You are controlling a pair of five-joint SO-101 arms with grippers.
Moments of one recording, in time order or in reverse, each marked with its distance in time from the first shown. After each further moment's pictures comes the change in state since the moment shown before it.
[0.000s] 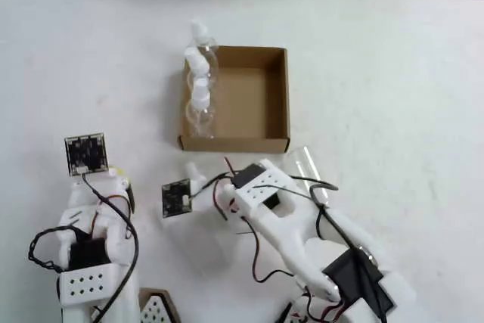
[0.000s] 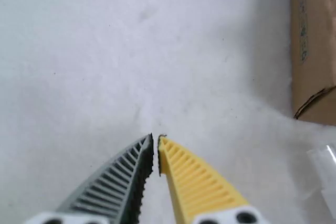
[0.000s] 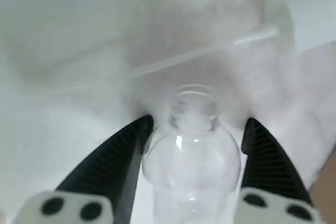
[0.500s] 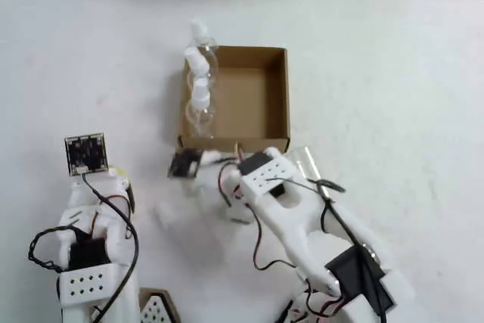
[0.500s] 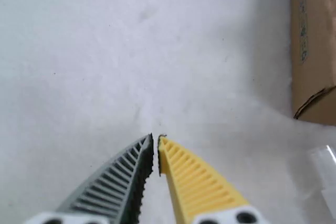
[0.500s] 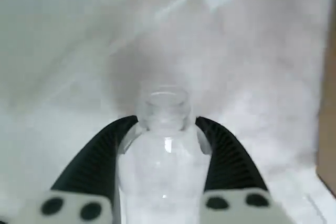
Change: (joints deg) left arm 0.0 0.0 0.0 0.0 0.0; right arm 4.6 -0.4 -5.0 4.2 -19.3
